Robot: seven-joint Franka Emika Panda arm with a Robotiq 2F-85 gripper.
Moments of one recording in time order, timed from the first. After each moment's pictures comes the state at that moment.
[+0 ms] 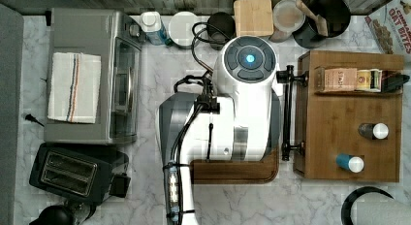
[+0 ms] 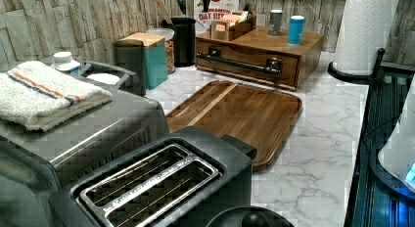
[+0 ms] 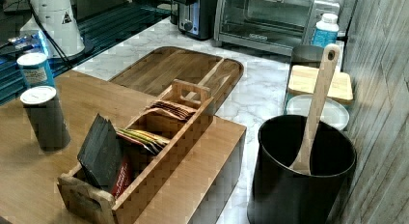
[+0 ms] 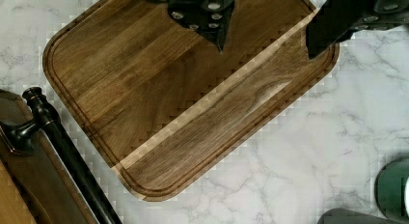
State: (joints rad) arm -0.01 0.05 -0.01 -1.86 0.03 0.25 -0.14
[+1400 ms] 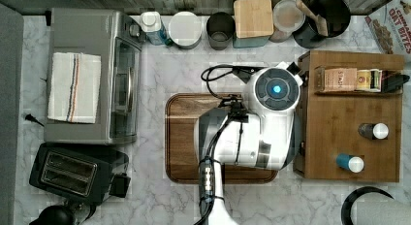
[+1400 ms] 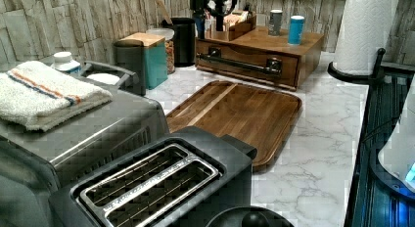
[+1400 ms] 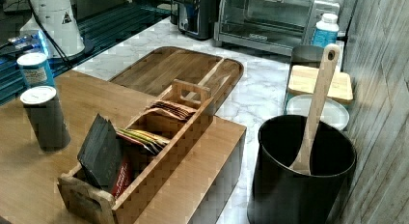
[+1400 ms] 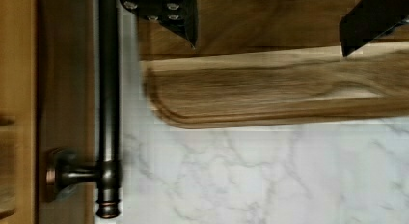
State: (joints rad) arm -0.10 0.05 -0.05 -2.09 -0.06 0.57 -0.85
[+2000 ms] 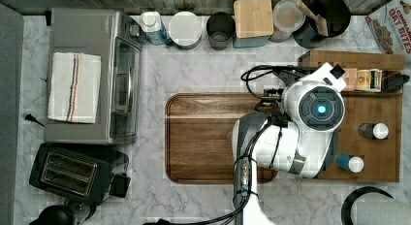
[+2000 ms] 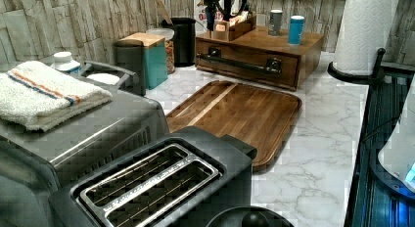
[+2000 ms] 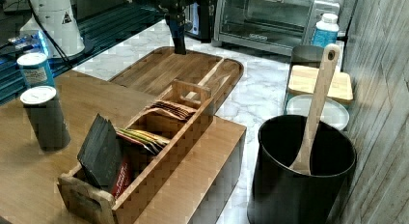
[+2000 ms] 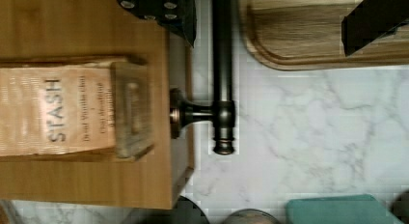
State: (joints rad) arm -0.16 0.07 -0.14 -2.12 -0.13 0.81 -0.95
